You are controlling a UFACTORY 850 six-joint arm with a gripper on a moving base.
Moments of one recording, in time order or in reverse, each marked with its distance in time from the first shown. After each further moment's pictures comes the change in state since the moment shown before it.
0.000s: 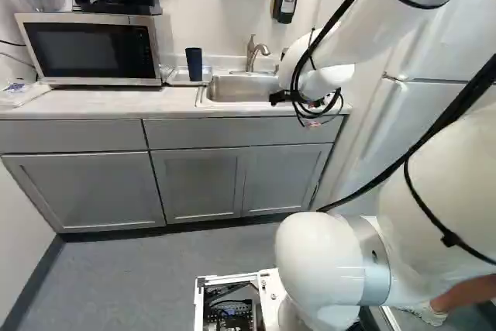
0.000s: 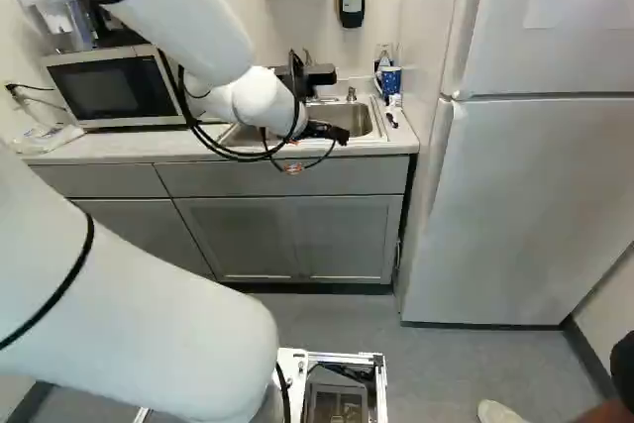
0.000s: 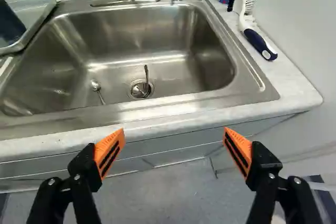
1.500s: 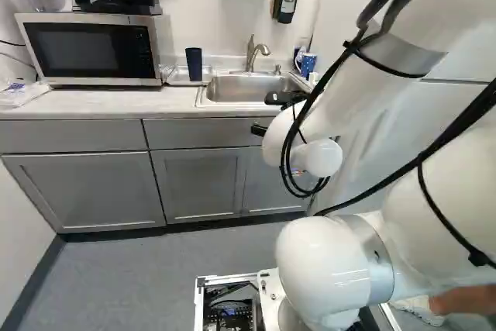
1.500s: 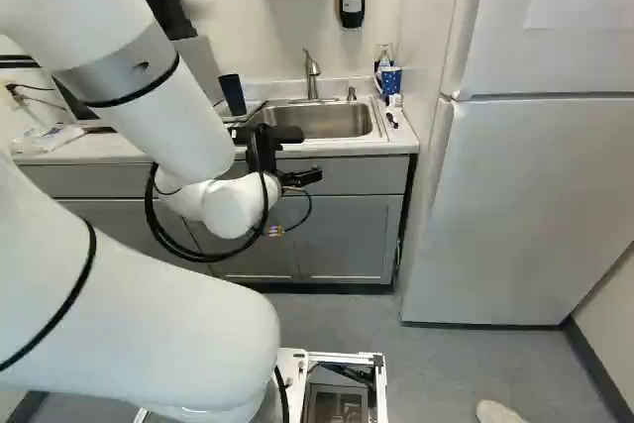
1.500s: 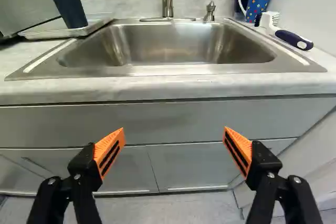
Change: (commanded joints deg) arm 7.9 1.6 22.3 -0.5 35.5 1.6
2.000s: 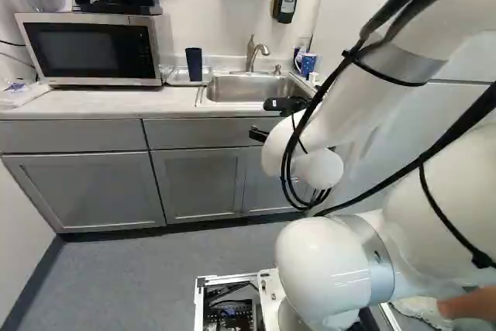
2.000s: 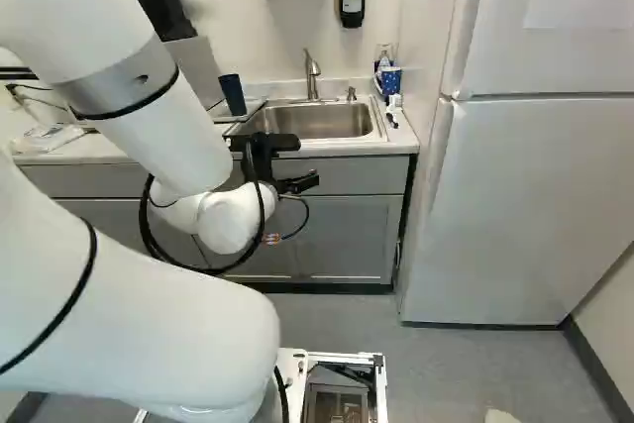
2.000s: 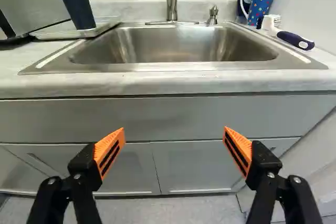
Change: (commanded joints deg) arm 0.8 0.2 2.4 -0.1 3.8 0.2
